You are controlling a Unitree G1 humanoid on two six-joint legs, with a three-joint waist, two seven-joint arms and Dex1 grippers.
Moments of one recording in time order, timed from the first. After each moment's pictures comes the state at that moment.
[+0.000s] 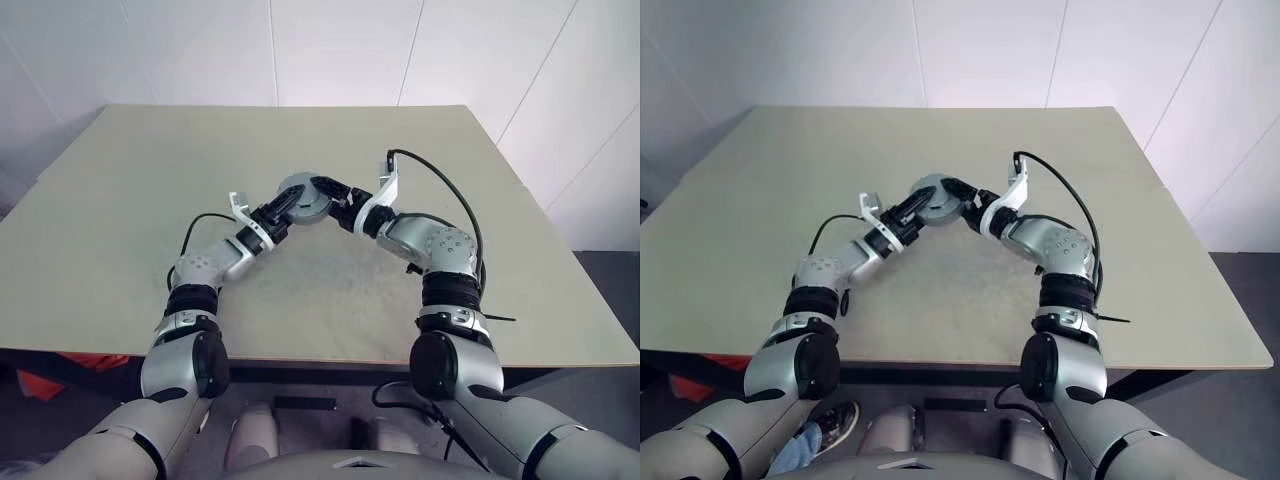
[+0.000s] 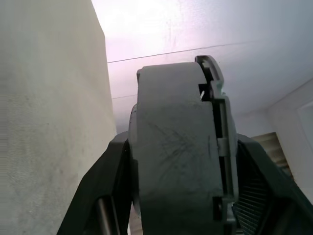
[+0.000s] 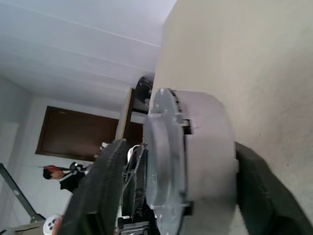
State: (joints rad) left arm -0.77 0.09 0.53 0.81 -0.95 0.90 -0.58; right arm -0.82 0.04 -0.48 0.43 0.93 1.03 0.07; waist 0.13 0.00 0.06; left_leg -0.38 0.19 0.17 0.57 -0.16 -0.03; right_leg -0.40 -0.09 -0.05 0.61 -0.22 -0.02
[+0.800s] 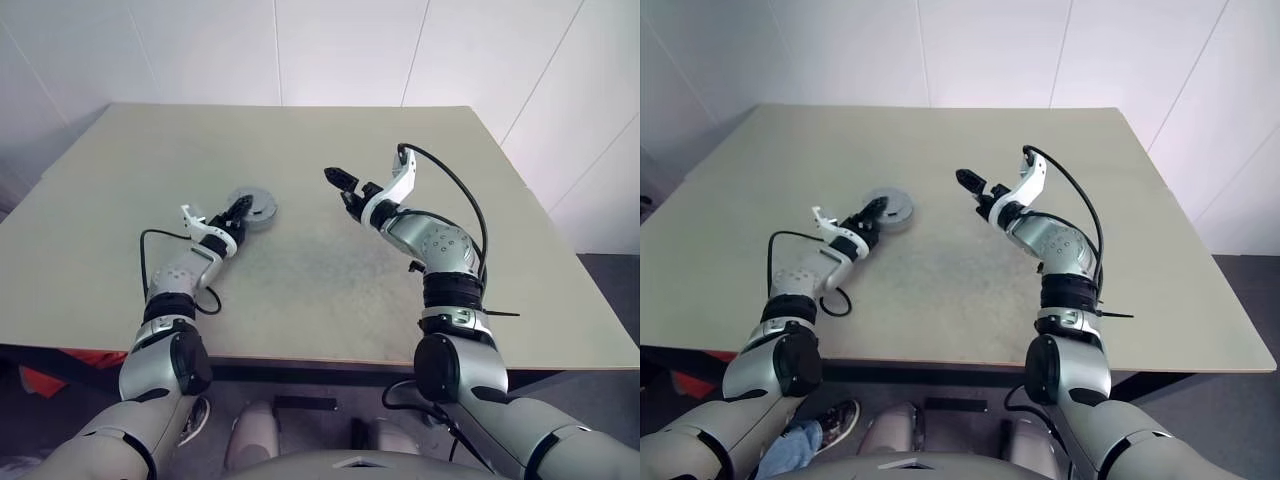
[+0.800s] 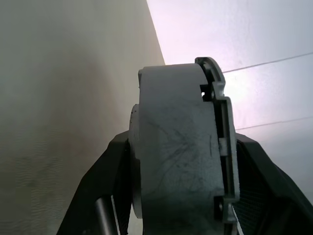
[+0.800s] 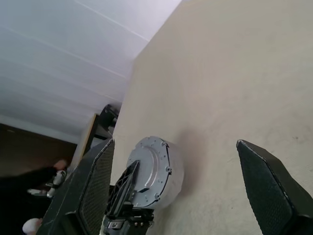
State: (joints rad) left arm -0.75 0.18 0.65 0.92 -0.85 0.60 -0.46; right arm -0.80 0.02 -0.42 0.42 0.80 0.85 0.11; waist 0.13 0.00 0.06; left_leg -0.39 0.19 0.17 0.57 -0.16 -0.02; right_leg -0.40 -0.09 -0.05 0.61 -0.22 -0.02
